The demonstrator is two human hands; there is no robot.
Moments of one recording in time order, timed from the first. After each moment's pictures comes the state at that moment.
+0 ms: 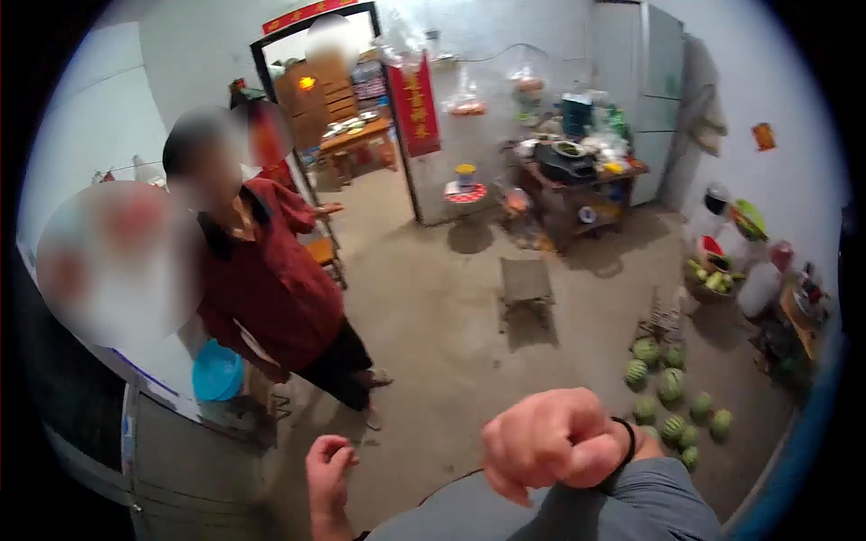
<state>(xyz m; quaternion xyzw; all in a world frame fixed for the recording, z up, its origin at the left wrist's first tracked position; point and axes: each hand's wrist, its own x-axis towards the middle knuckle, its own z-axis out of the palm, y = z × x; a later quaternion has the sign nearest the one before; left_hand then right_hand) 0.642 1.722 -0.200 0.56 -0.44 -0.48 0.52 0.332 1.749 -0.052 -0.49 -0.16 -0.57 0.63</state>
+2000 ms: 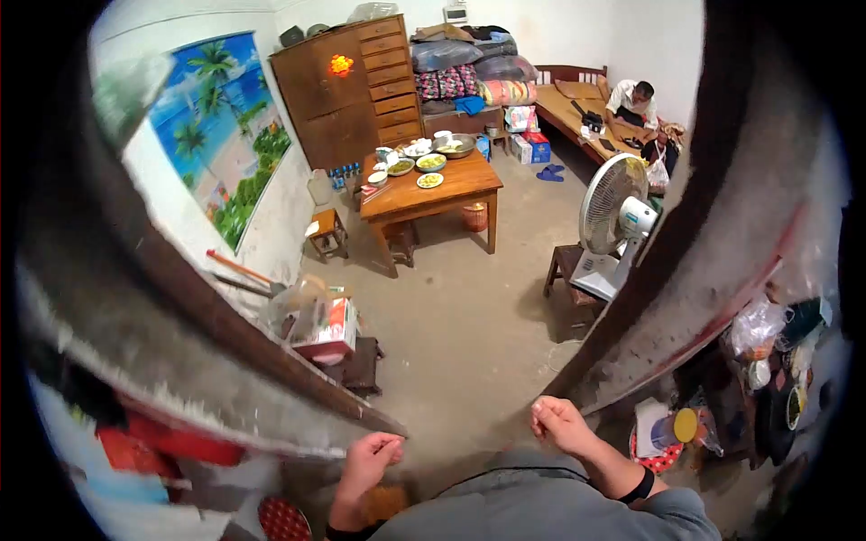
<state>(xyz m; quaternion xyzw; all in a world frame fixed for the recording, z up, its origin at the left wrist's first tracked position) 0.763 0.071 -0.179 0.56 -0.52 -0.53 0.37 0.420 0.075 -0.205 -0.45 0.38 -0.47 0.65</state>
